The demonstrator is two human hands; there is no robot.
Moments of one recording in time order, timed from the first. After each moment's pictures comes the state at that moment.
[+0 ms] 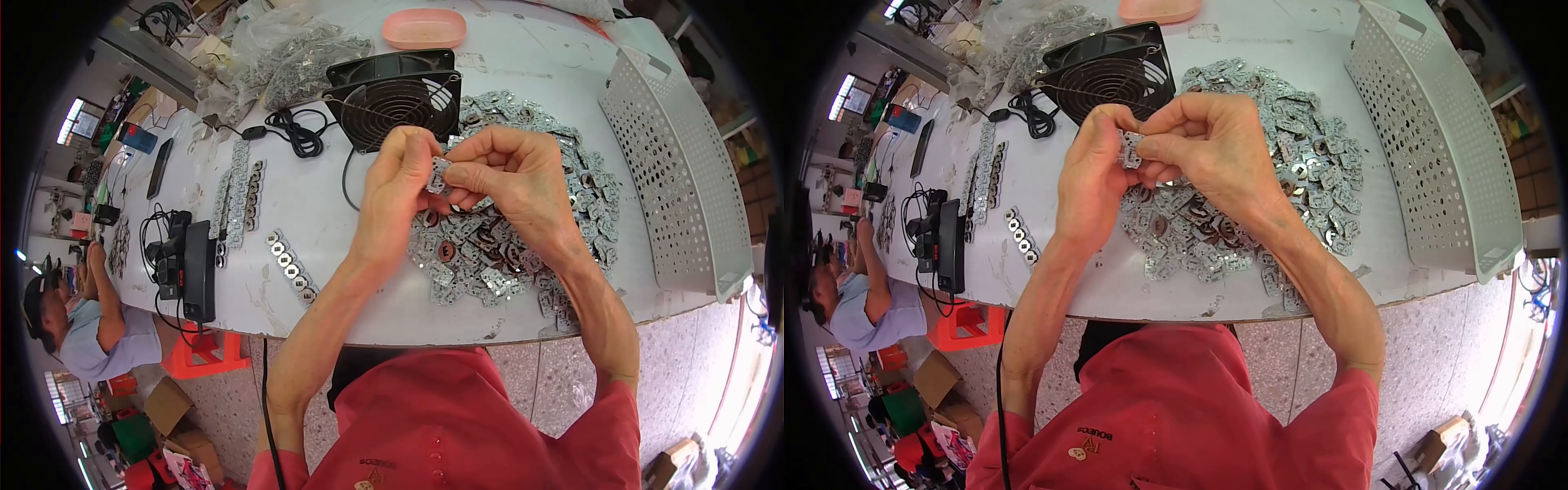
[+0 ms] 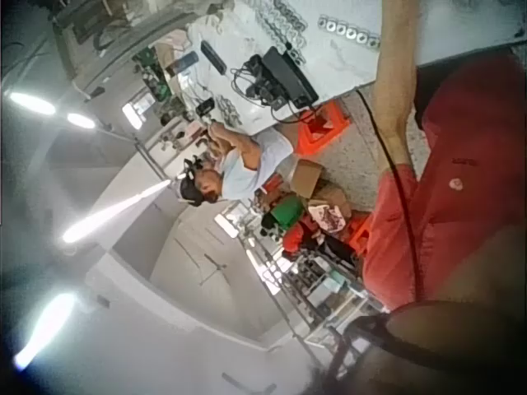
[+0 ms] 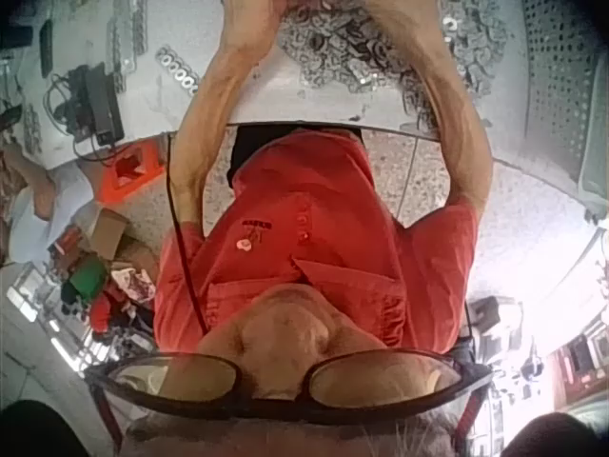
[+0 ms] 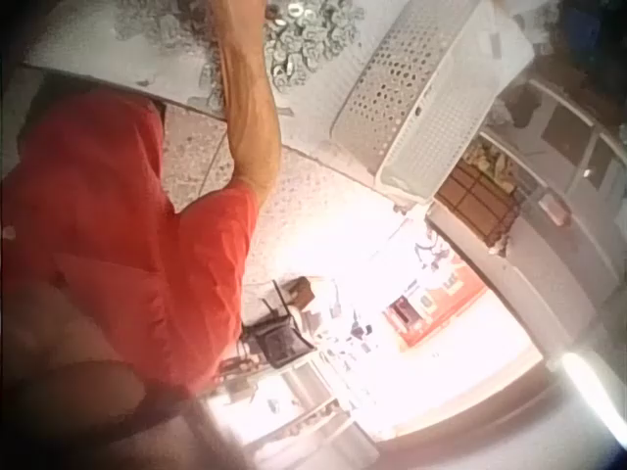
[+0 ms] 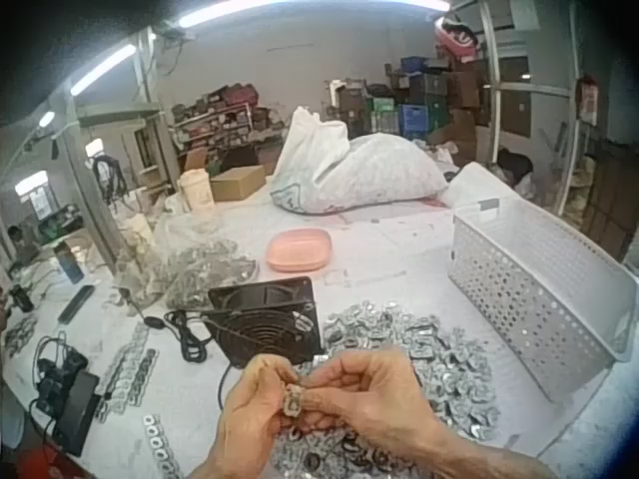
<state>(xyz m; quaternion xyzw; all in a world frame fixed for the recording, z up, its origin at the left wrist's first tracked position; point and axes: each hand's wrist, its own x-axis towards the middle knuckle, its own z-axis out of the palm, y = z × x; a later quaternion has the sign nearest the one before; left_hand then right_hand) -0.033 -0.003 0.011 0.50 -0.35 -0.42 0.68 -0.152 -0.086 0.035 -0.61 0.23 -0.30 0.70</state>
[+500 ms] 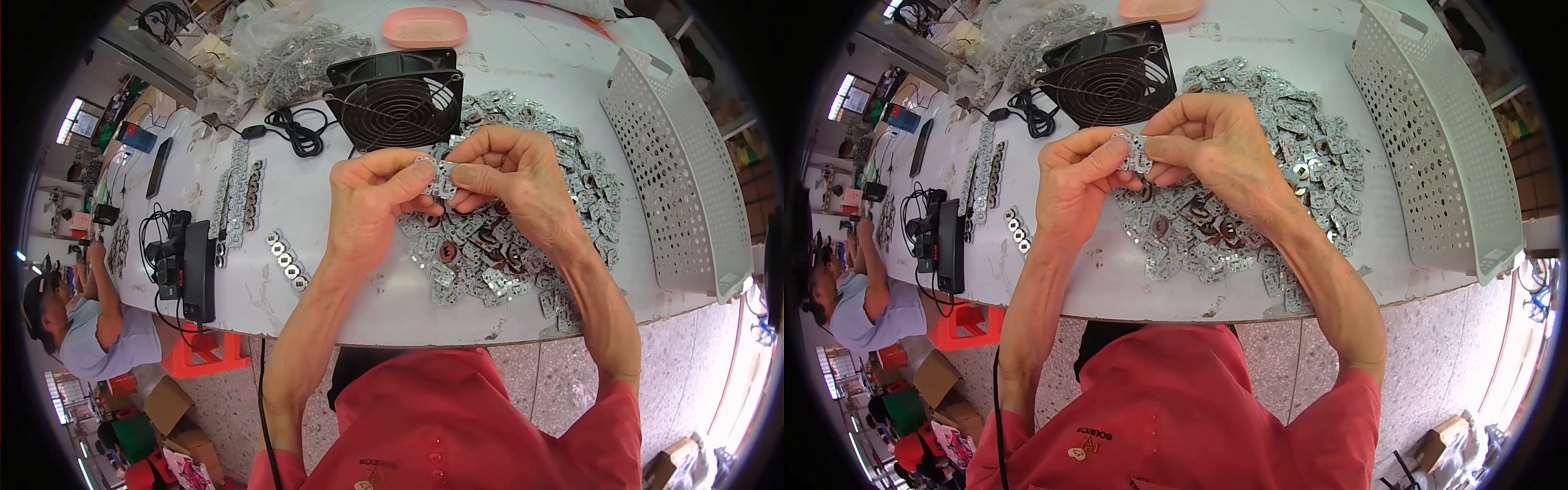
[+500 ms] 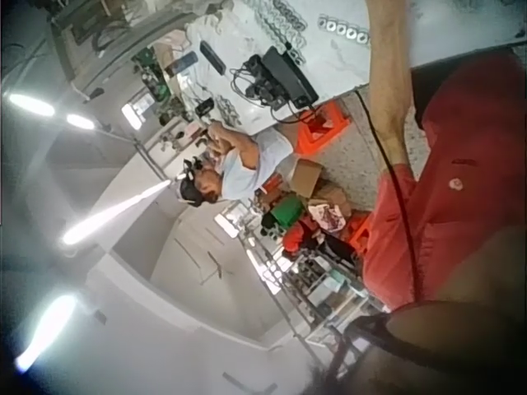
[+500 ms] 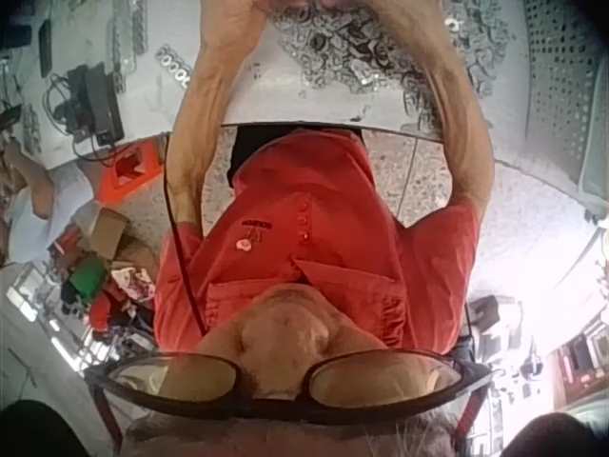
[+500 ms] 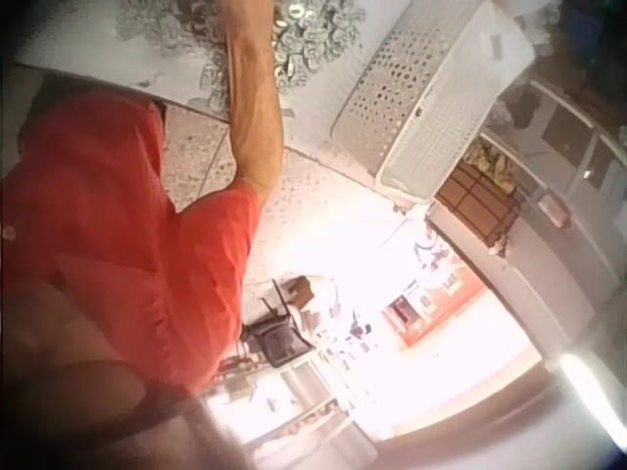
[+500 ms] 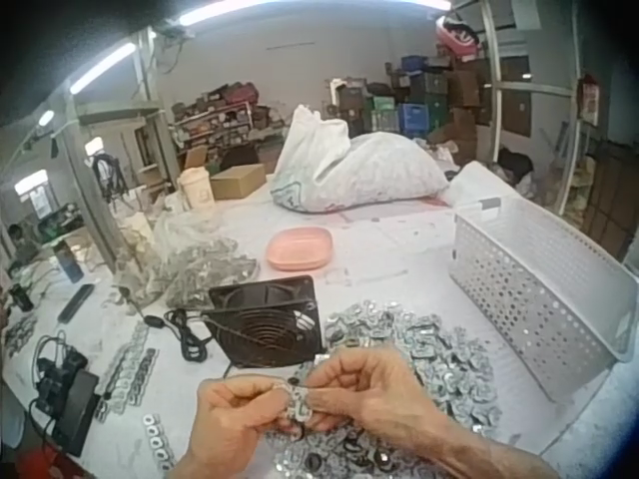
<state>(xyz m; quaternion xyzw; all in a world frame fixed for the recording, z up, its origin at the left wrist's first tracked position) -0.011 0.009 0.011 0.49 -0.32 -0.45 0.68 -0.152 -0.093 0.029 -0.64 0.24 -0.24 0.69</state>
